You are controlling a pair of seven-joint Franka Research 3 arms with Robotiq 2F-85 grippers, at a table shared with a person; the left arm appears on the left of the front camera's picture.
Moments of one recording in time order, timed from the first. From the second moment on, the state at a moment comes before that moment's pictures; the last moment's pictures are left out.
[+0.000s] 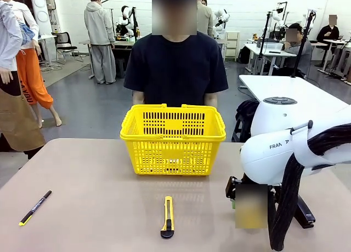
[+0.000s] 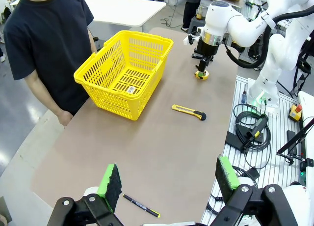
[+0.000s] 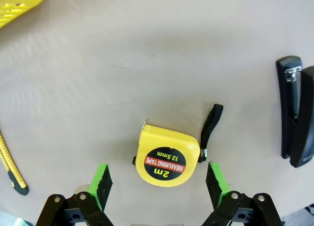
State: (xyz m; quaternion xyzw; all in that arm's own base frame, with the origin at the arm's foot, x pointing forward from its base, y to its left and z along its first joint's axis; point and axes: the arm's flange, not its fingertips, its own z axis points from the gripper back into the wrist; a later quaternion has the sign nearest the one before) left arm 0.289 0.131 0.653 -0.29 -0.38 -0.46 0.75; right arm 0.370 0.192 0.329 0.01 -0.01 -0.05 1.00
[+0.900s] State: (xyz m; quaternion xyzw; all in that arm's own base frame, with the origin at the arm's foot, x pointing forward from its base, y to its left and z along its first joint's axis) left arm 0.289 0.131 0.653 -0.29 -0.38 -0.46 0.75; right arm 0.377 0.186 0.309 0.00 0.00 -0.05 1.00
